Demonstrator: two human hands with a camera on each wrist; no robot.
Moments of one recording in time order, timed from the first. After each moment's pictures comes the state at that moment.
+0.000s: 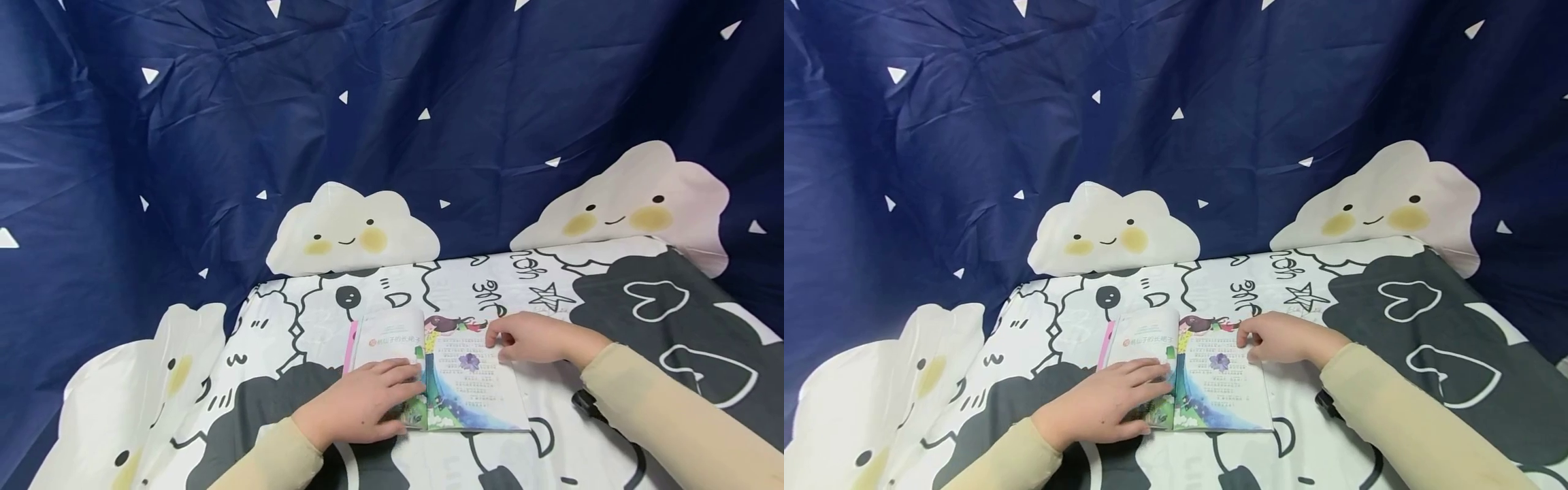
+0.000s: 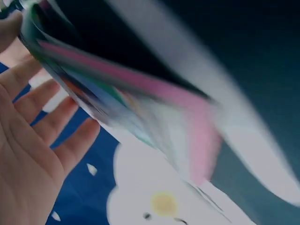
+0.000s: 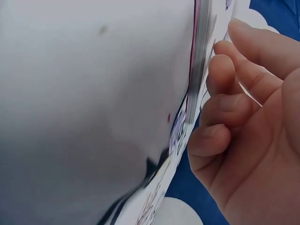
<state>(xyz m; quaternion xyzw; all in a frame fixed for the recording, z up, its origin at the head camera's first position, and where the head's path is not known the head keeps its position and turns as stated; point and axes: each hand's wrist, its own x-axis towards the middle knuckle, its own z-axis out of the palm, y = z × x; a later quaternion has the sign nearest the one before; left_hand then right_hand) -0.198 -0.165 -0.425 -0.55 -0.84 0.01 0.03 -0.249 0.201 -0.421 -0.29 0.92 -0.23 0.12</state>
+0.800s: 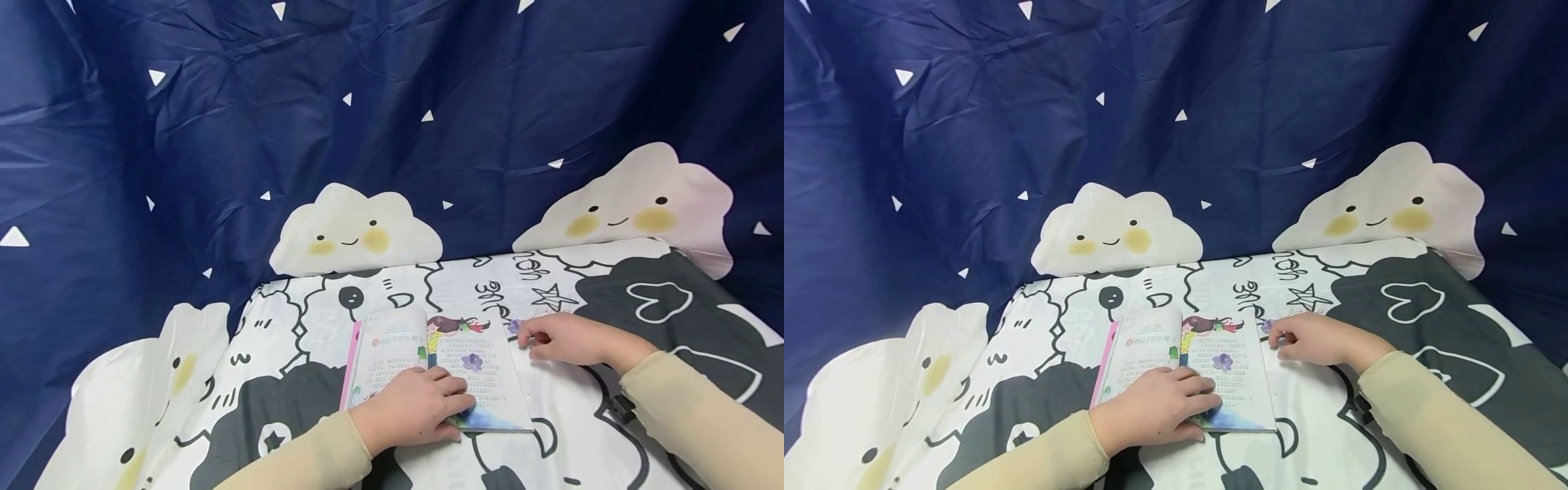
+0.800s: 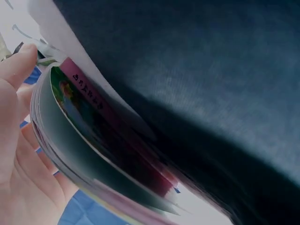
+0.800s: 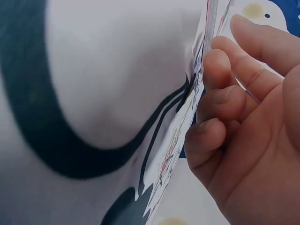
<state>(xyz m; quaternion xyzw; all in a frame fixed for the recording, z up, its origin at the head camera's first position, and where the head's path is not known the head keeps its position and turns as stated) -0.186 -0.089 -0.432 -0.57 -0.81 0.09 0.10 -0.238 0.247 -0.423 -0.26 0.92 -0.25 0.11</state>
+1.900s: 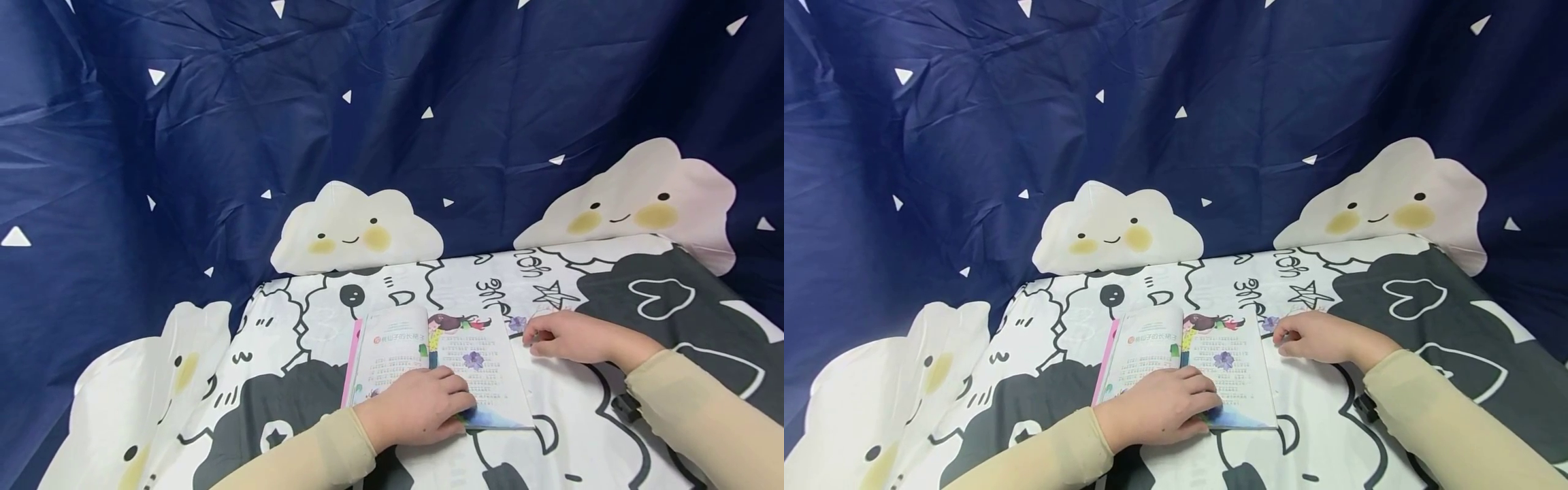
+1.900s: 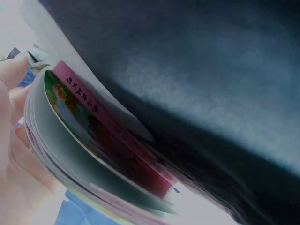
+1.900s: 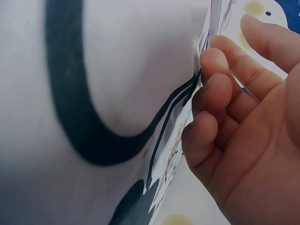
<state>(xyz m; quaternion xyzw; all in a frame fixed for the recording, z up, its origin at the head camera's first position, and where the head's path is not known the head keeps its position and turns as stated) -0.187 -0.084 -0.437 -0.58 -0.80 0.07 0.09 -0.239 0.253 -0.428 -0.26 0.93 -0.25 0.11</state>
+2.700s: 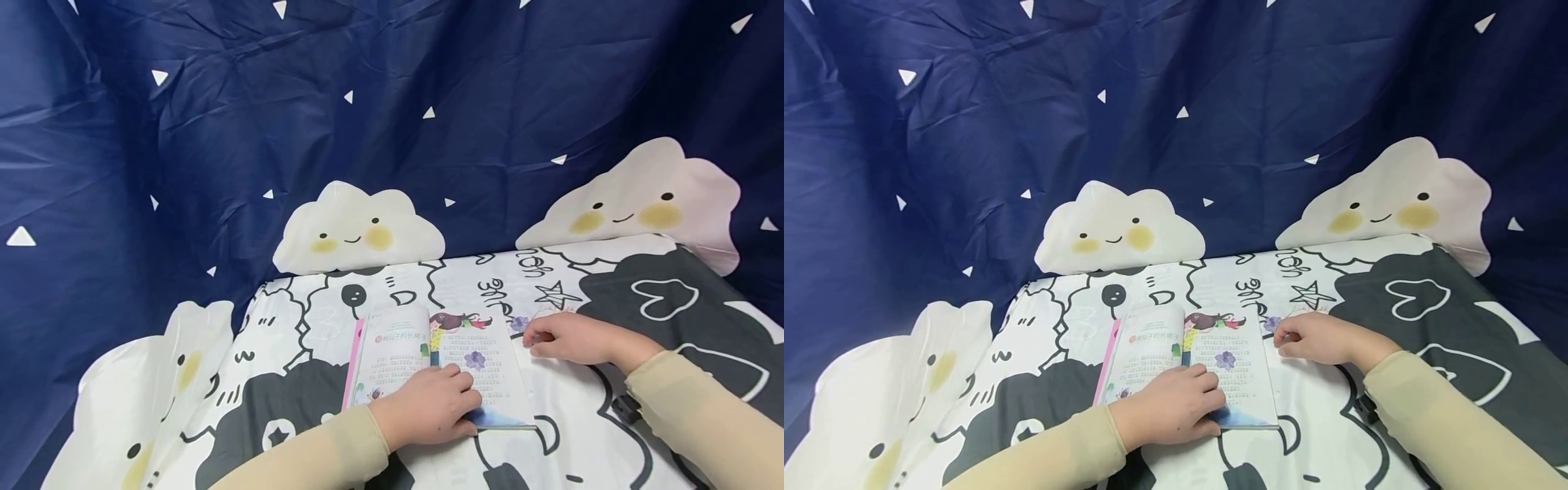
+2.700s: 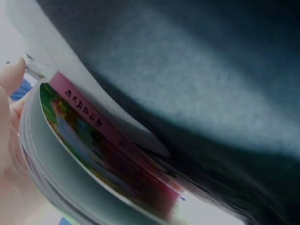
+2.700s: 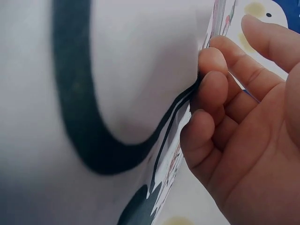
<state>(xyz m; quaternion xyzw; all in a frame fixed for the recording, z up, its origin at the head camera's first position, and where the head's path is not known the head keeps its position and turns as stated) -0.185 -0.068 -0.439 -0.55 -0.82 0.10 0.10 -0.240 0.252 -0.429 -0.28 0.92 -0.25 0.10</state>
